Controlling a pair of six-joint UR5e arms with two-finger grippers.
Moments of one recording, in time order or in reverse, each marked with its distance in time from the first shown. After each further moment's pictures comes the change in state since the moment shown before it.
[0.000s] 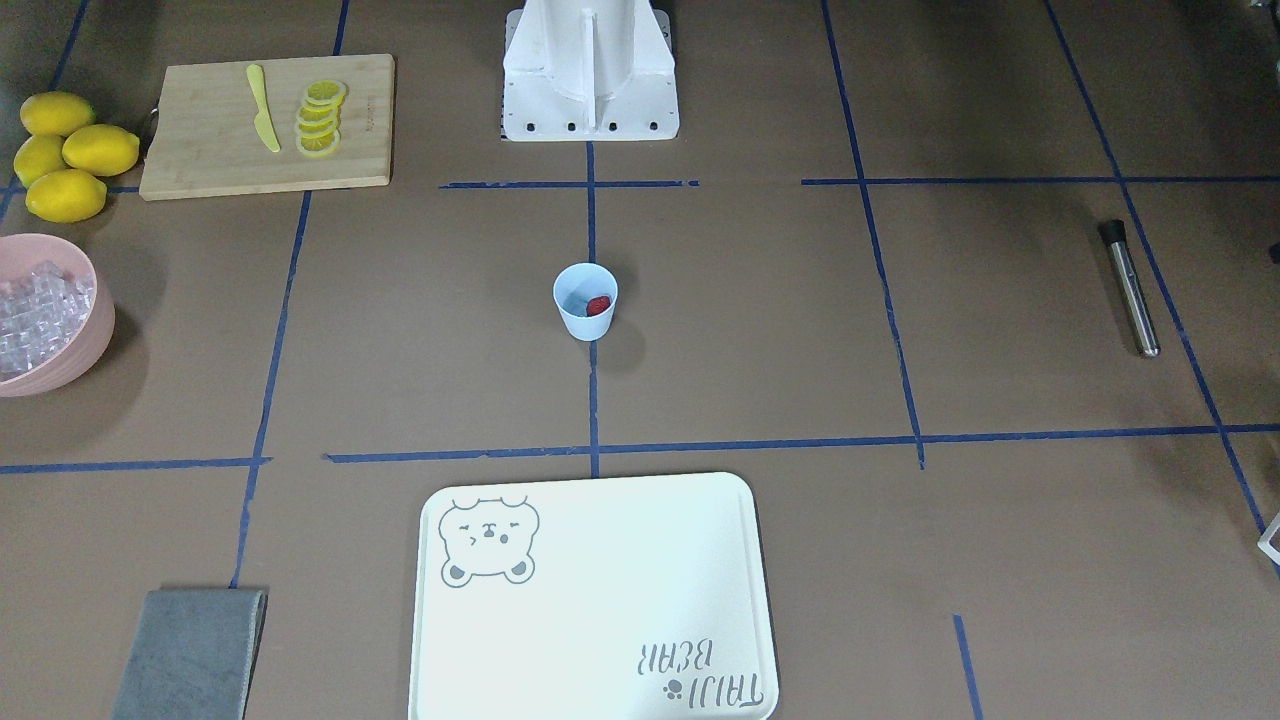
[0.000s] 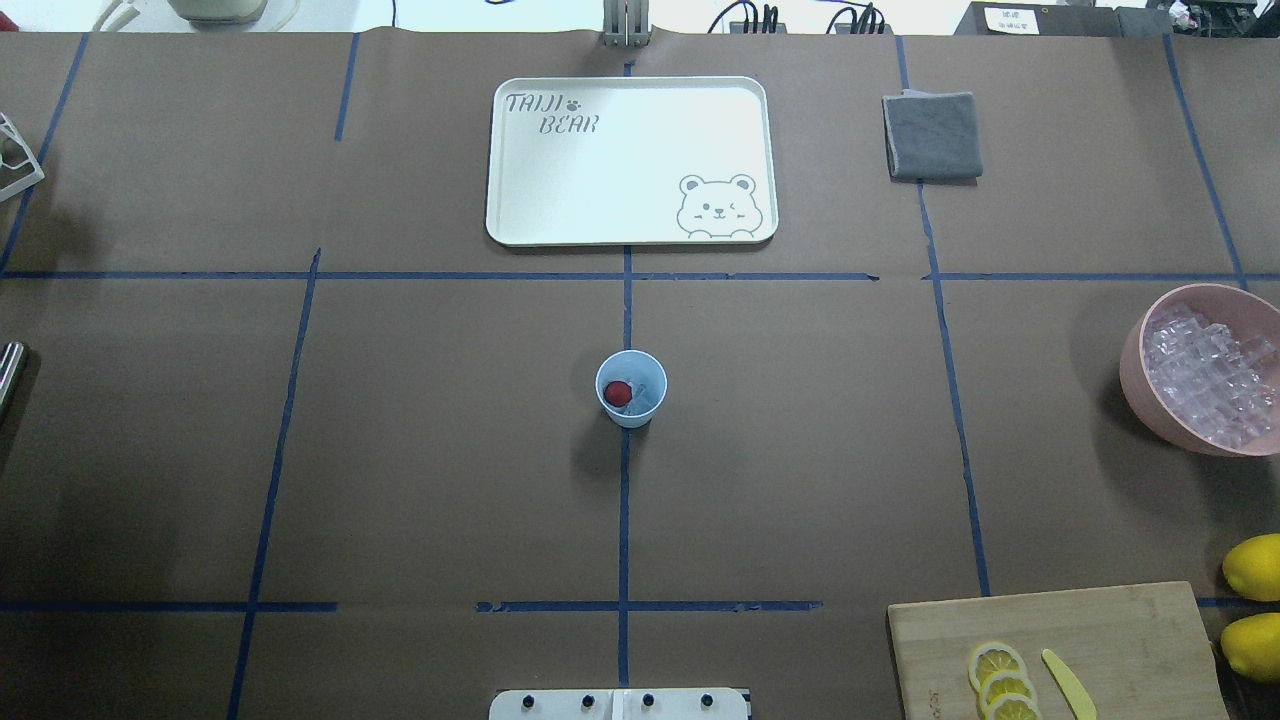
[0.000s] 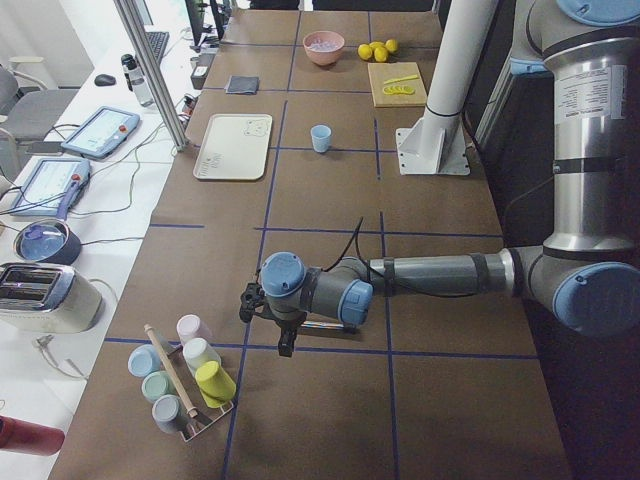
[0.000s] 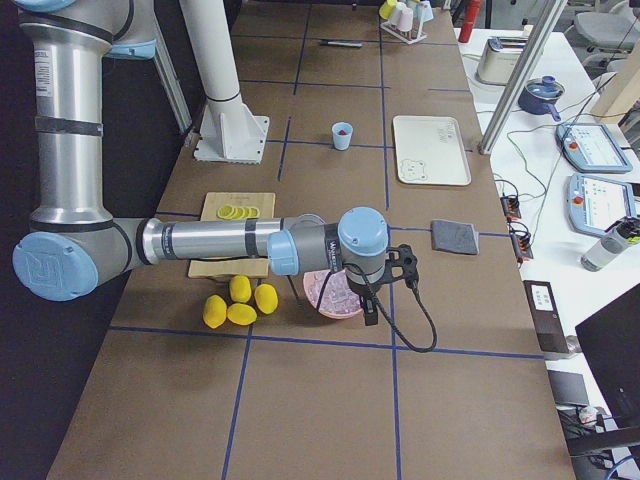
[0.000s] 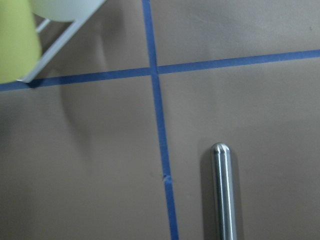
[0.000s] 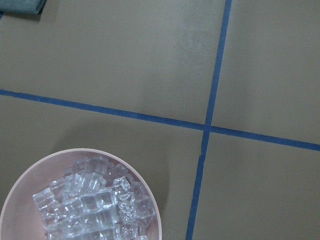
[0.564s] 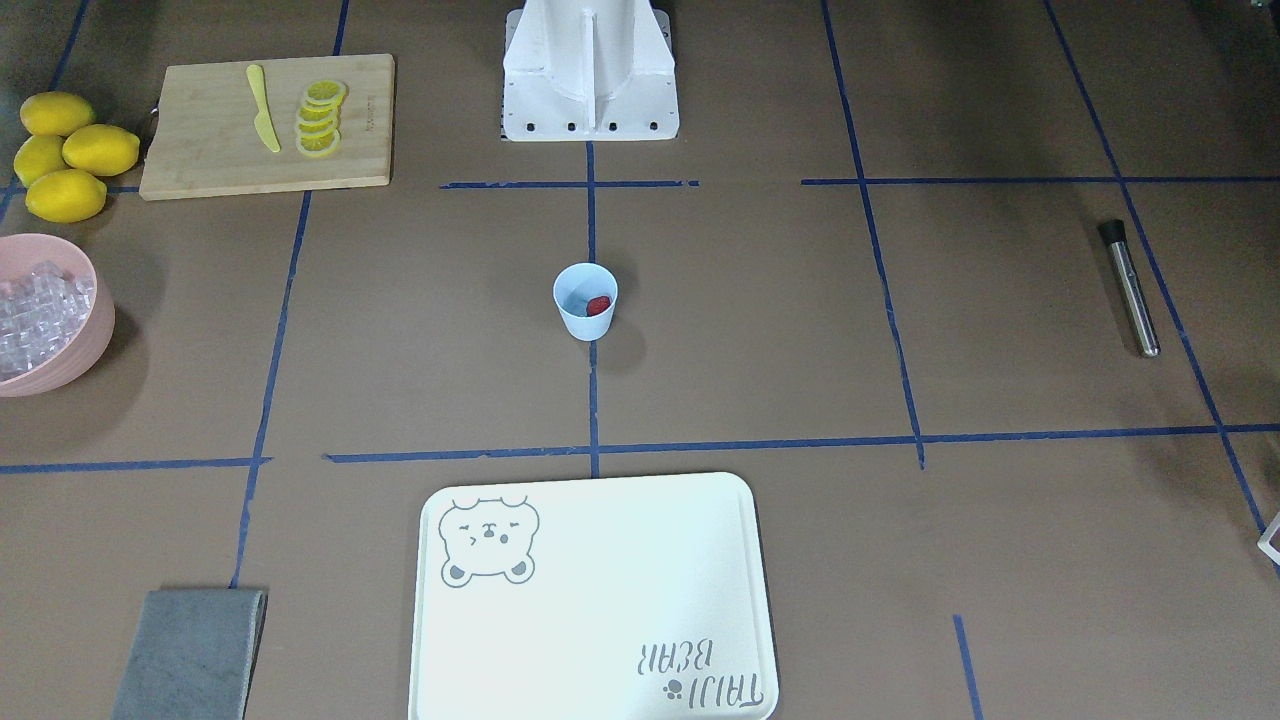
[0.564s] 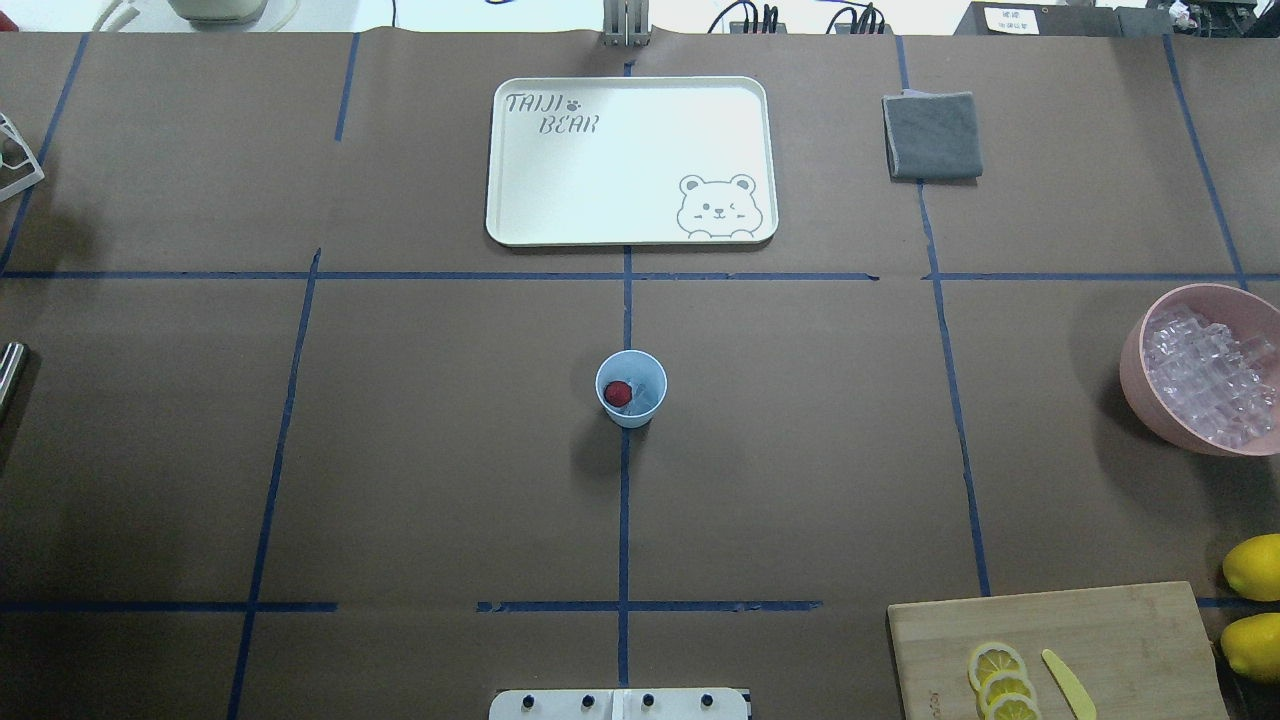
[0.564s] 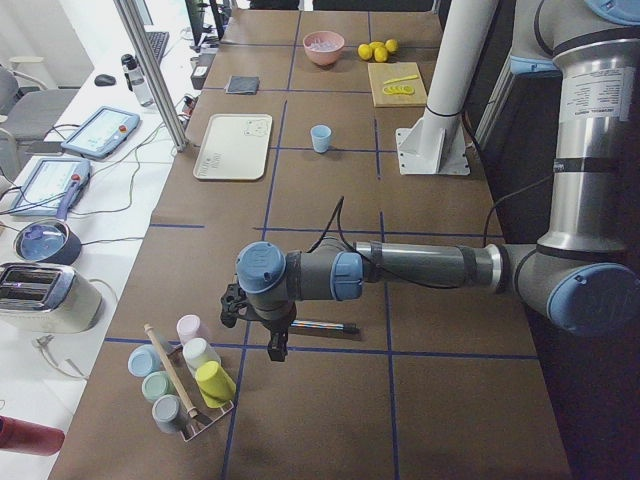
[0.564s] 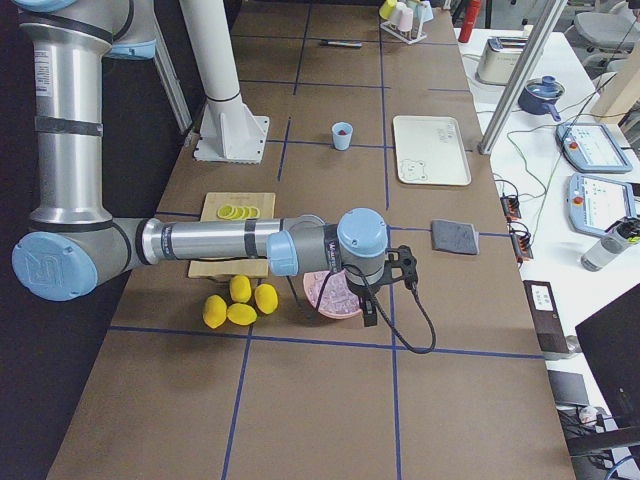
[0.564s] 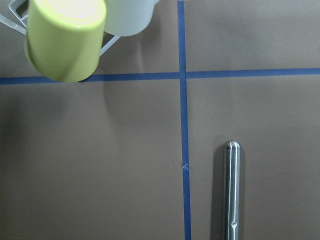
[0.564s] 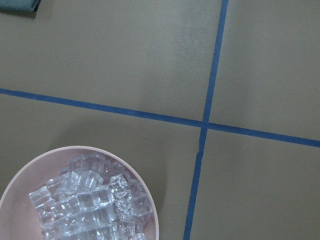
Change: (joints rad) left arm -0.062 -0.032 -0.014 0.126 0.002 0.050; right arm 0.000 -0.002 -0.008 -0.002 -0.002 0.000
